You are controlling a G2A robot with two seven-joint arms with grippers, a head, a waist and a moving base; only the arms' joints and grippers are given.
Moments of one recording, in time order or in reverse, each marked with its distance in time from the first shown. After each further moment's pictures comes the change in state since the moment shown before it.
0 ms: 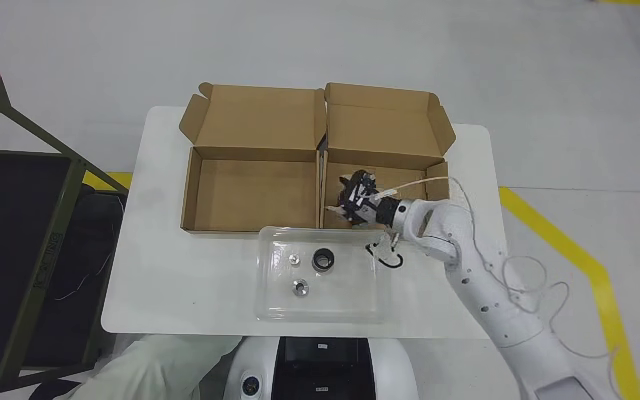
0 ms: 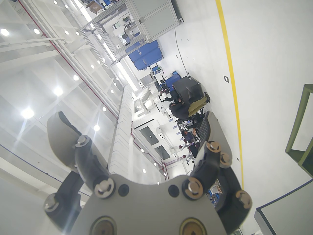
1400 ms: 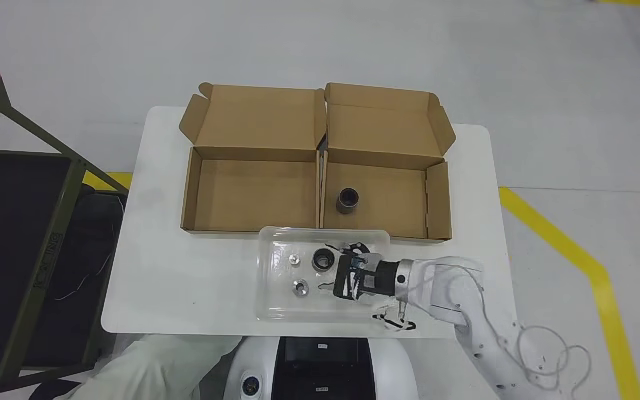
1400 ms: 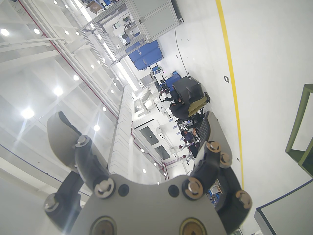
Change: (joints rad) left arm 0.000 0.000 0.000 0.000 0.000 0.000 0.000; right arm -0.322 0.081 0.036 -0.349 -0.203 -0.167 0.006
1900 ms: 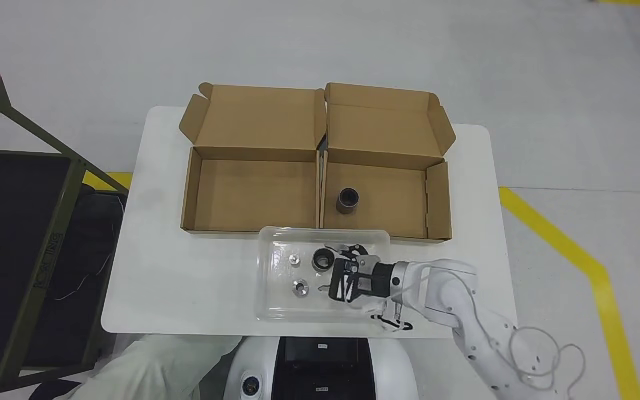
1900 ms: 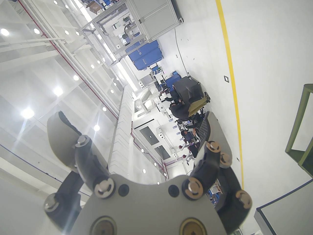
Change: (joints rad) left arm 0.000 0.000 0.000 0.000 0.000 0.000 0.000; right arm 0.008 0.005 -0.032 0.016 -0.053 0.028 -0.007
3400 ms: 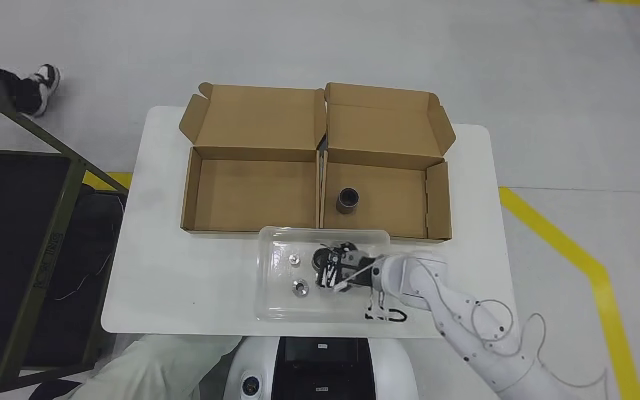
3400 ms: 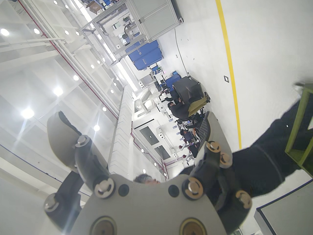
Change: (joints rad) left arm 0.000 0.000 0.000 0.000 0.000 0.000 0.000; right arm 0.177 -0.044 -0.183 0.304 -0.043 0.093 -0.060
